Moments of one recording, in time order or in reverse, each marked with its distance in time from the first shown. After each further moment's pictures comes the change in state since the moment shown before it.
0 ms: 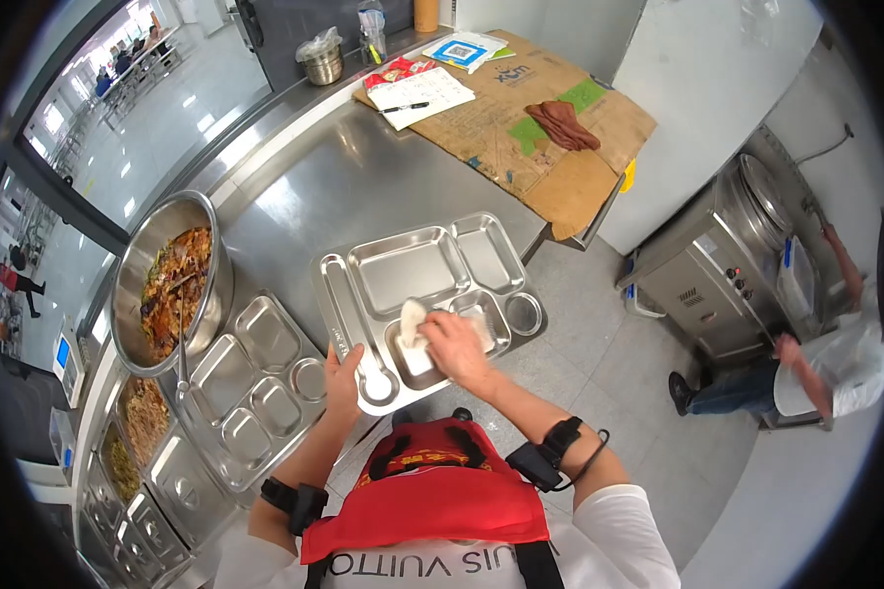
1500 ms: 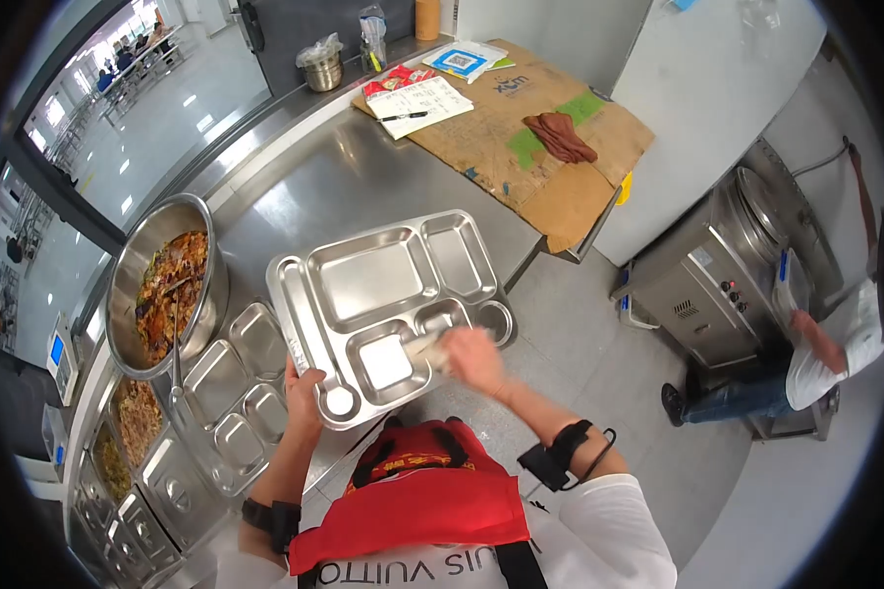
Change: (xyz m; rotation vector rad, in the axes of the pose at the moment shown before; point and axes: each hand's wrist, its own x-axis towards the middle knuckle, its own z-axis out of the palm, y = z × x) left_hand -0.016 0.038 -0.019 0.164 0.106 0.092; right_hand -0.015 0.035 -0.028 -0.092 -0.100 -0.155
